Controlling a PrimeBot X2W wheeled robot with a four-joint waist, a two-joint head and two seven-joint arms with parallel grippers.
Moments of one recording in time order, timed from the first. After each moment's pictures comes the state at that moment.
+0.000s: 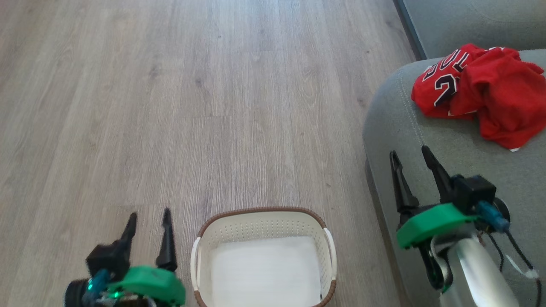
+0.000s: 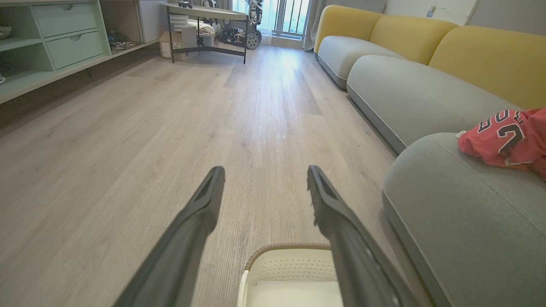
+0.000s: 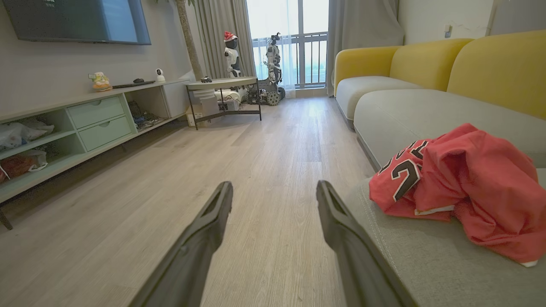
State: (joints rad) left arm 0.01 0.26 -0.43 0.15 -0.50 0.32 -0.25; right arm -0.22 -0.06 0.07 0.37 0.18 0.13 -0.25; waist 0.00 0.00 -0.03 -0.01
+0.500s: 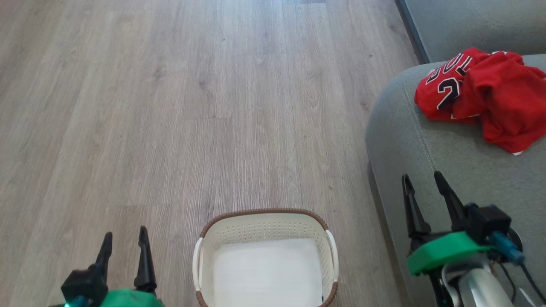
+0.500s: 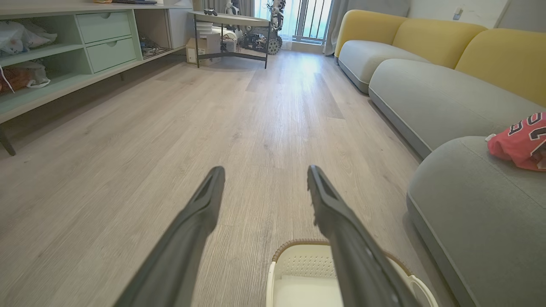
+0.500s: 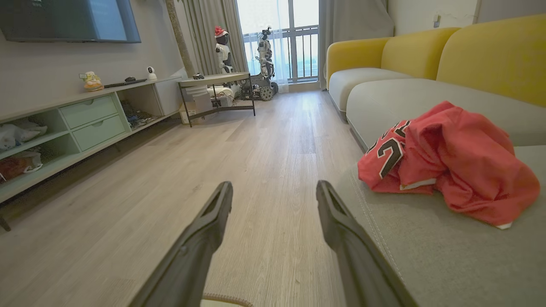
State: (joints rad) left arm 0.17 0.24 -0.26 0.07 -0.41 0.28 -0.25; right arm -0.05 -0.06 0.02 0.25 0.19 0.13 -0.25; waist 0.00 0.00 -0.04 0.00
